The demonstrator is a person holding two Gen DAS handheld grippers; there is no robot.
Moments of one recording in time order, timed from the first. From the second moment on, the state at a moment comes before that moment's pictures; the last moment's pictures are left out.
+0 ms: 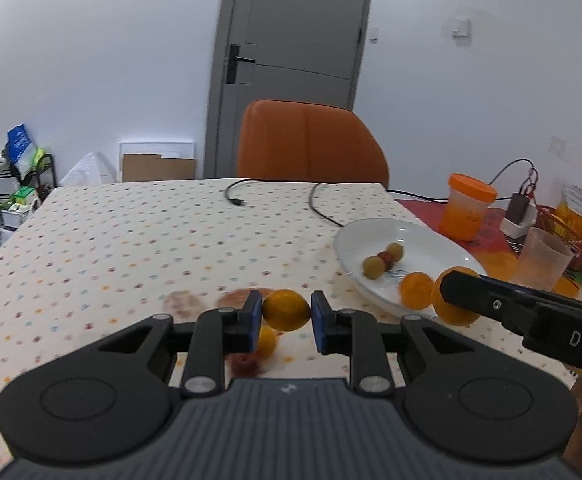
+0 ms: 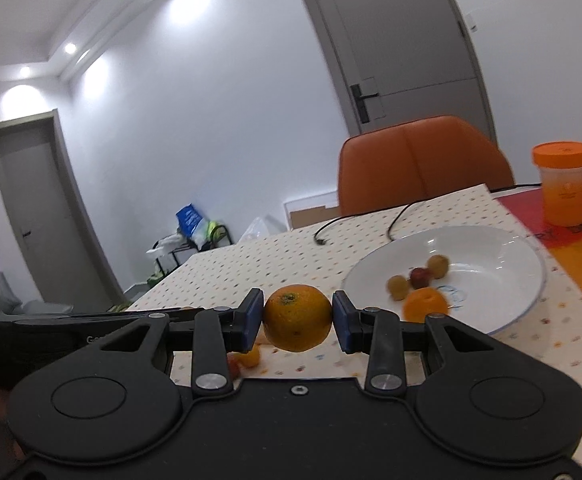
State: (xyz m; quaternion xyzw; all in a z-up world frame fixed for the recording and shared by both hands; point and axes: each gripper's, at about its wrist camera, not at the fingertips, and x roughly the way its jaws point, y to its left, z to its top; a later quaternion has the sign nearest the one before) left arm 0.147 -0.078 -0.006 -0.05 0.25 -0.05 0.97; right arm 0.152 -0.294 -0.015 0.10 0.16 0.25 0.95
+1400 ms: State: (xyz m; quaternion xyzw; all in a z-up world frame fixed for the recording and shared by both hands) left arm 0.240 -0.175 -0.023 -0.02 0.27 -0.09 0.96; right arm 0.198 -0.381 -0.037 0.15 0.16 0.17 0.96
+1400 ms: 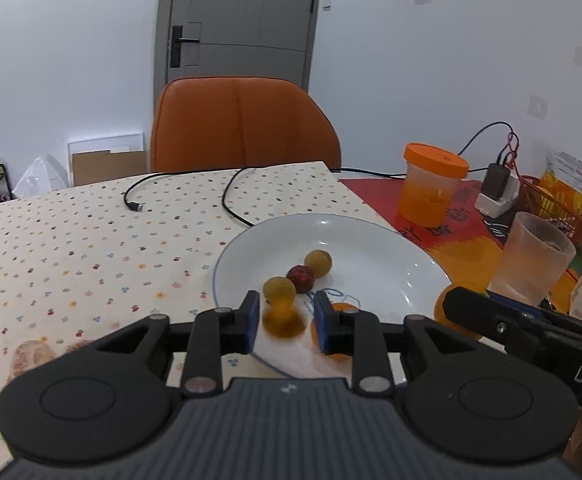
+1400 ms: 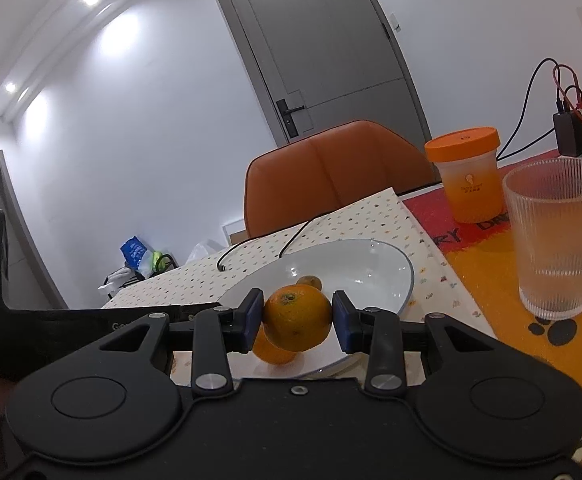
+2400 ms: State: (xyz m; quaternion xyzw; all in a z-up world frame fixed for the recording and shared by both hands) left arm 0.179 -0.095 0.010 -0.04 0.23 -0.02 0.97; right arm 0.174 -0.346 -0.024 0.12 0.16 0.16 0.97
